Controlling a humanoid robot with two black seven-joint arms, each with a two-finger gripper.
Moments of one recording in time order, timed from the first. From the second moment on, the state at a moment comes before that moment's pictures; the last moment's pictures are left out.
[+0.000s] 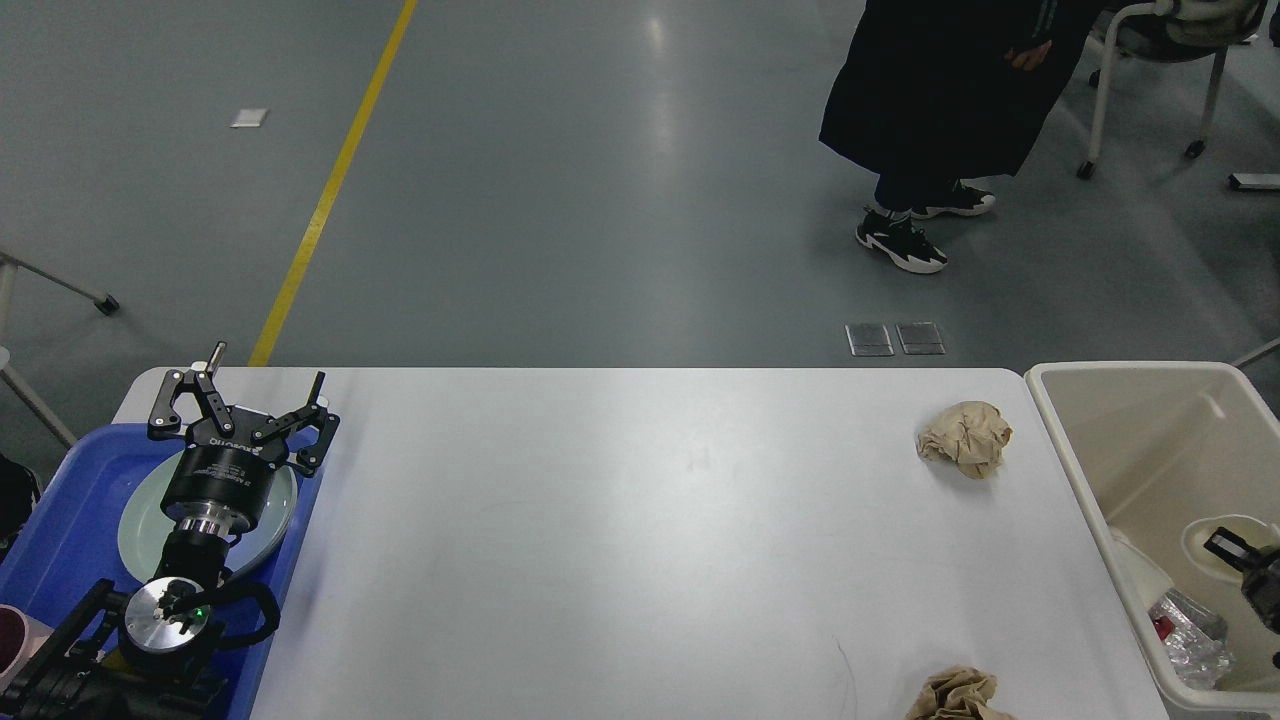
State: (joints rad) left arm -0.27 0.17 -1.43 -0.79 0.05 -0.55 -0.11; right arm 0.64 -0.44 -0.98 0.13 0.13 0.06 -0.07
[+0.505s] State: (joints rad) left arm -0.27 0.17 -1.43 -0.79 0.05 -0.55 -0.11; right arm 0.58 -0.39 -0.98 0.13 0.13 0.01 -0.08
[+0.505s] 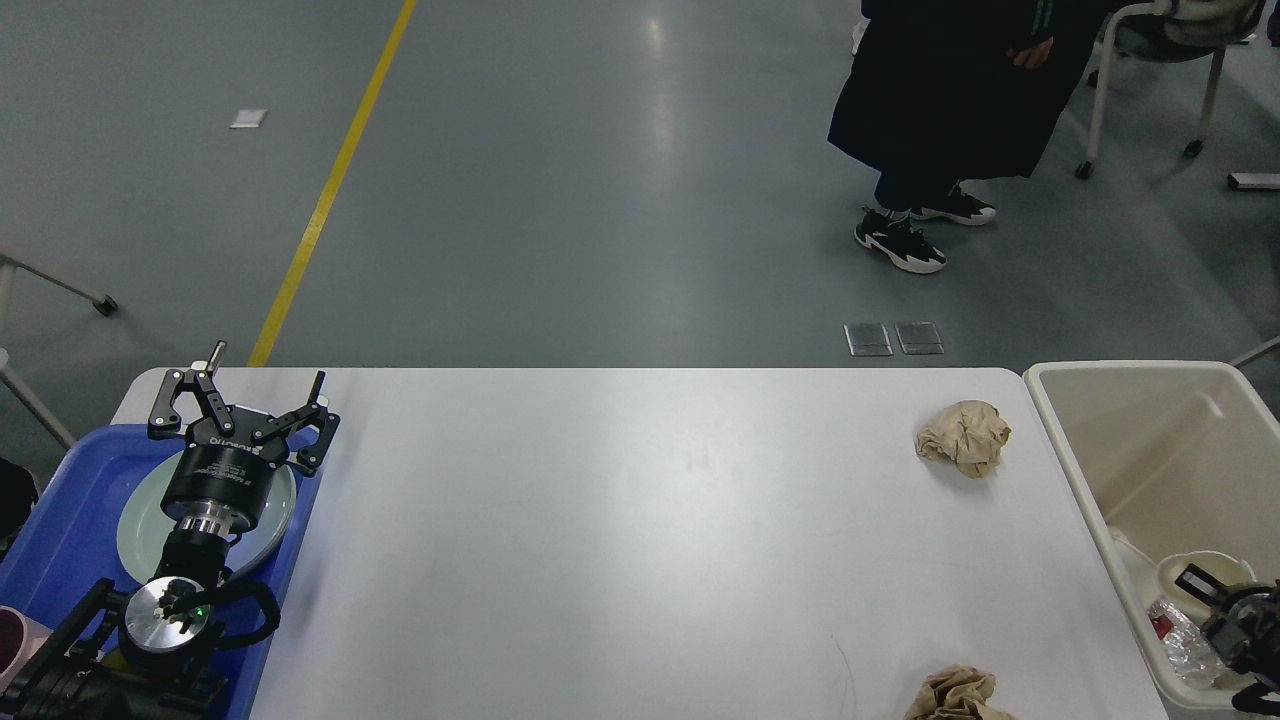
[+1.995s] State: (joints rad) left arm -0.27 0.17 -1.43 -0.79 0.05 -0.55 -0.11; right arm 2.02 -0.42 -1.42 1.10 0.07 0.75 -0.22
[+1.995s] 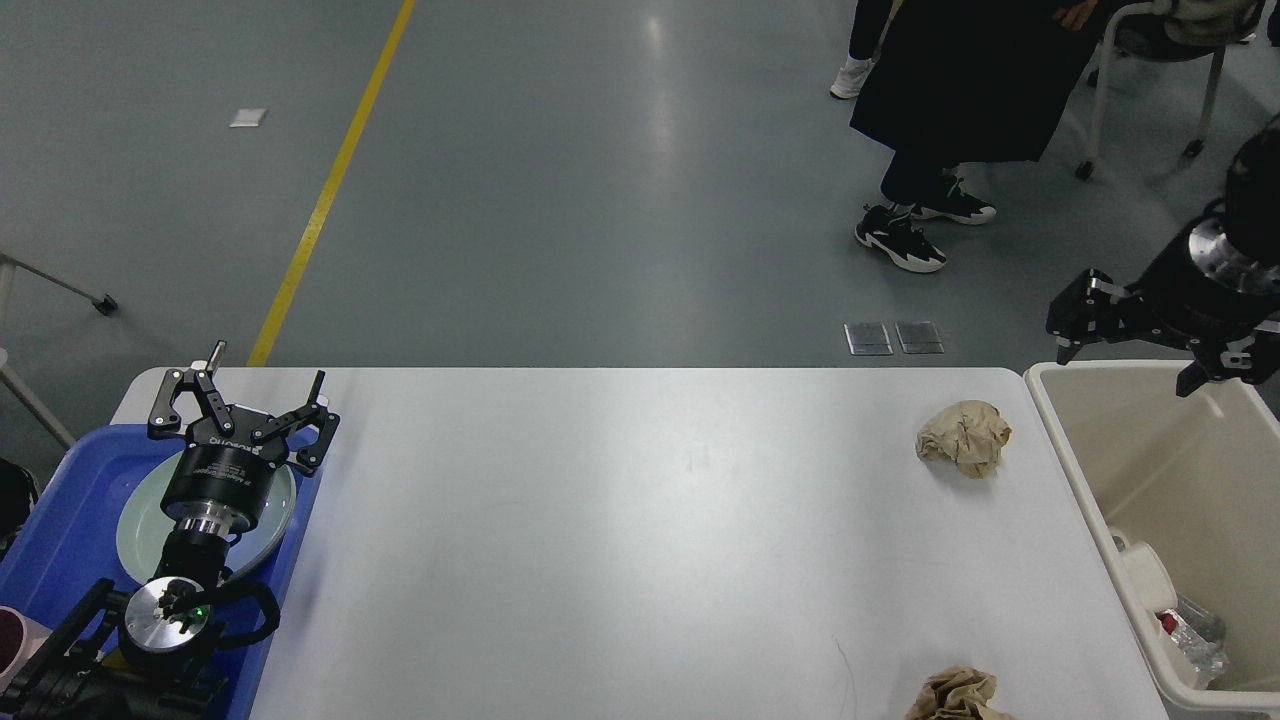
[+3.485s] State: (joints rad) left arm -0.27 0.17 -1.43 -0.79 0.05 -0.55 -0.11; right arm 2.34 -0.30 -1.29 1.57 0.10 0.75 -0.27
